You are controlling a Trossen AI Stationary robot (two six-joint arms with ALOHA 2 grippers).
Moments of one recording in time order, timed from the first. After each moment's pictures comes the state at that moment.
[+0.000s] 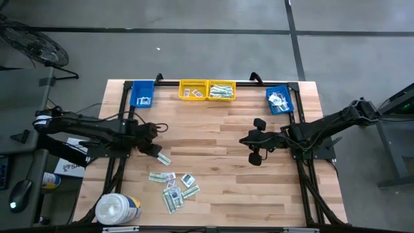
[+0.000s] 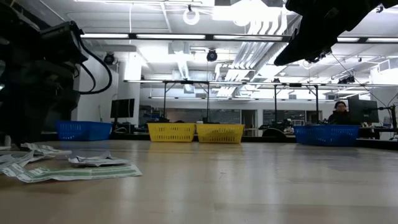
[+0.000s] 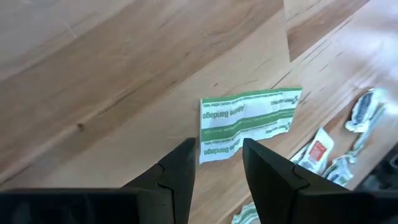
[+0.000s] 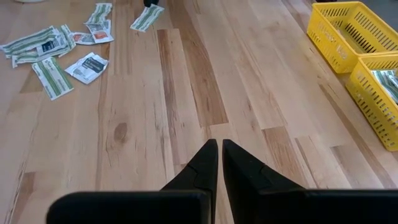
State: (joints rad) left arm 0.07 0.91 0.25 -0.45 0.37 -1.10; right arm 0.26 1.11 0.67 -0.24 0.38 0.26
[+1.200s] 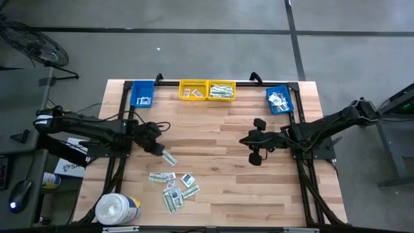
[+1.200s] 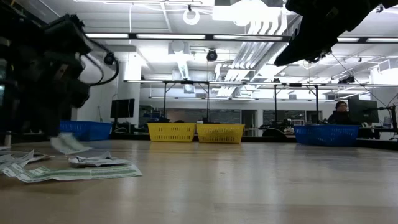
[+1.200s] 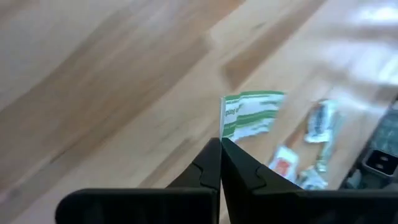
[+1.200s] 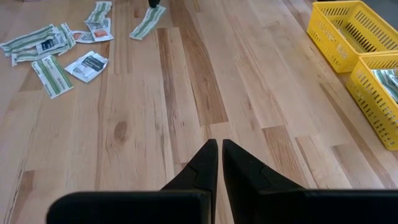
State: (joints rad) left arm 0.07 0.91 0.26 -0.31 0.33 -1.06; right arm 0.26 1.11 0.67 -0.24 0.38 0.26
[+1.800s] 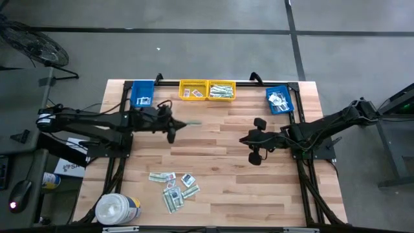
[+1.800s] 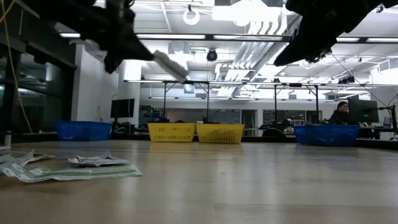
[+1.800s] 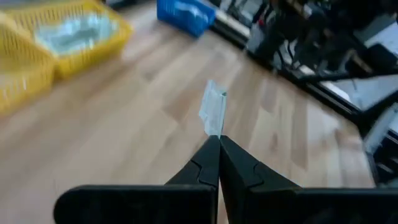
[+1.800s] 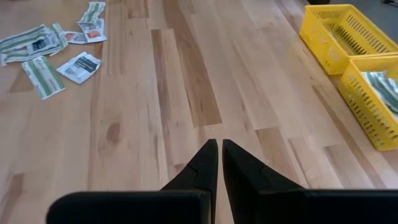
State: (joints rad) left arm 0.07 0.97 0.56 0.03 -0.13 -0.51; right arm 0.26 1.11 0.67 -0.24 0.41 0.25
